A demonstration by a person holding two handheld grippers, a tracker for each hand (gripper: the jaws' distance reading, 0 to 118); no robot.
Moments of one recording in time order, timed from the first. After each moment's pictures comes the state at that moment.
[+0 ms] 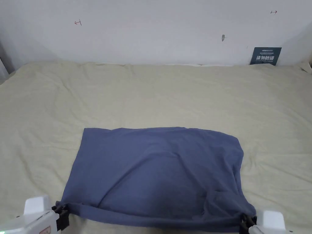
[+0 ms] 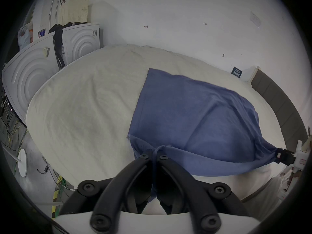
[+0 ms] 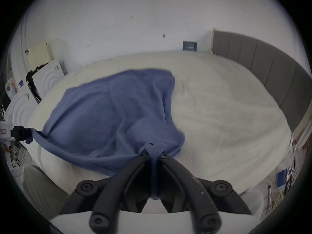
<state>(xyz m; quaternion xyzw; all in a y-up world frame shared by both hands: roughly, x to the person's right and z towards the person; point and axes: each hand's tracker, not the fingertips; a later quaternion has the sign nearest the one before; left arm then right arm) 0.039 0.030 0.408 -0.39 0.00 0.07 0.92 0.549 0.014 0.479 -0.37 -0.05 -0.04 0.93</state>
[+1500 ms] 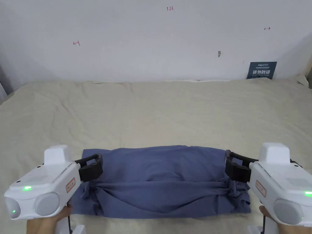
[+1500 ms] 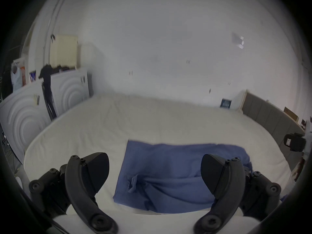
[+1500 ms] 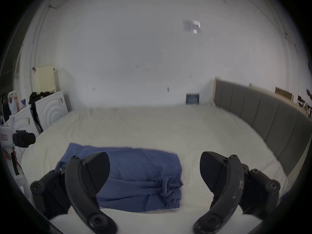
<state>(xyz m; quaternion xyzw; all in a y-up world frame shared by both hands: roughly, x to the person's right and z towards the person) 0.107 0.144 0.339 -0.19 -0.02 0.03 0.98 0.532 0.145 0.395 -0.17 -0.06 -0.01 0.98</state>
